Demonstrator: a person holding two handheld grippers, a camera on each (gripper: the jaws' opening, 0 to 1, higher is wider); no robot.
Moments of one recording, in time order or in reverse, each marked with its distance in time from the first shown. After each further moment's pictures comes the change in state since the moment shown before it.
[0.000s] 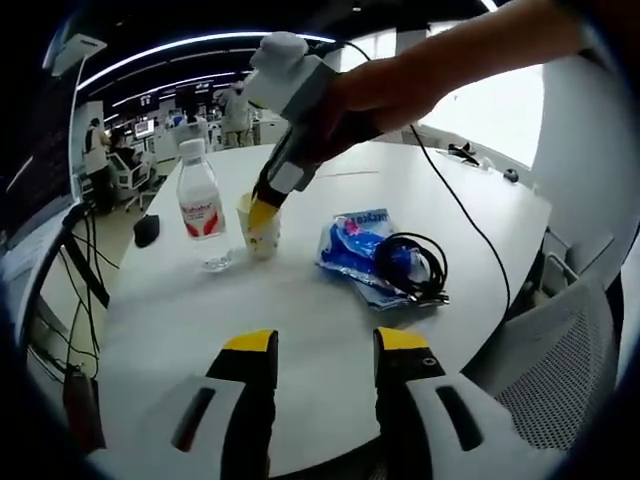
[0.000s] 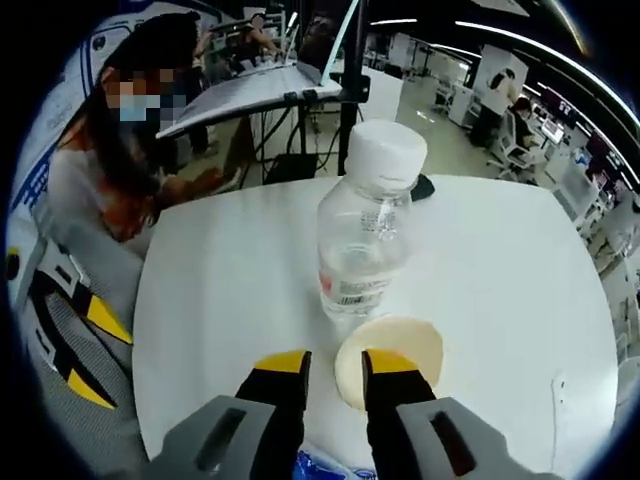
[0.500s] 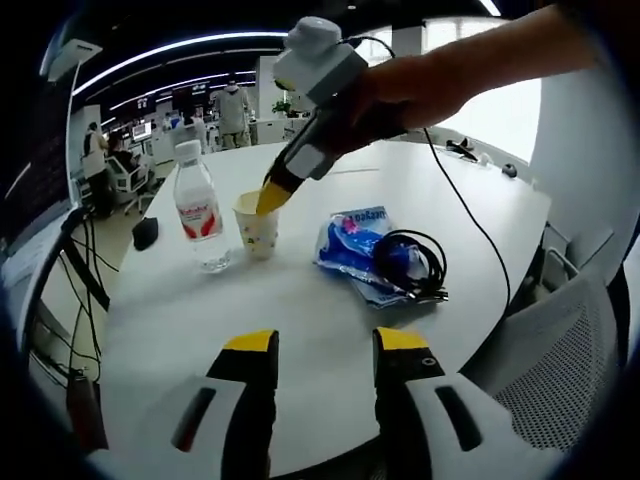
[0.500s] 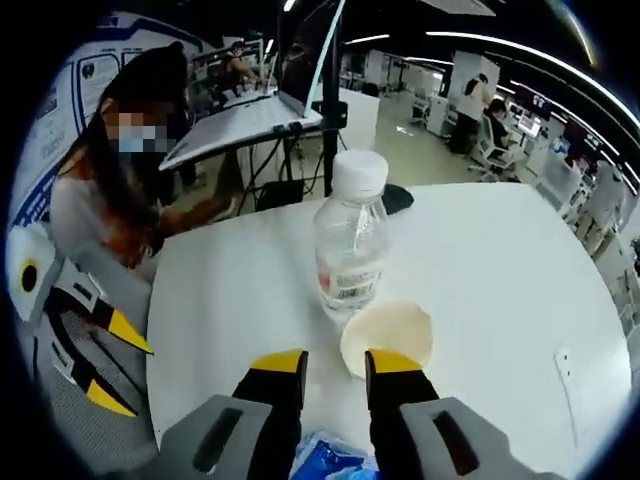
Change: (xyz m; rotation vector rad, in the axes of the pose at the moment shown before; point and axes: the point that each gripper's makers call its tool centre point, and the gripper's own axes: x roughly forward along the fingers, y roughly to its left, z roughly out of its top) left arm -0.001 -0.002 -0.001 0.017 0.007 0.000; right arm -0.027 0.007 -0.006 0.158 -0.134 -0.041
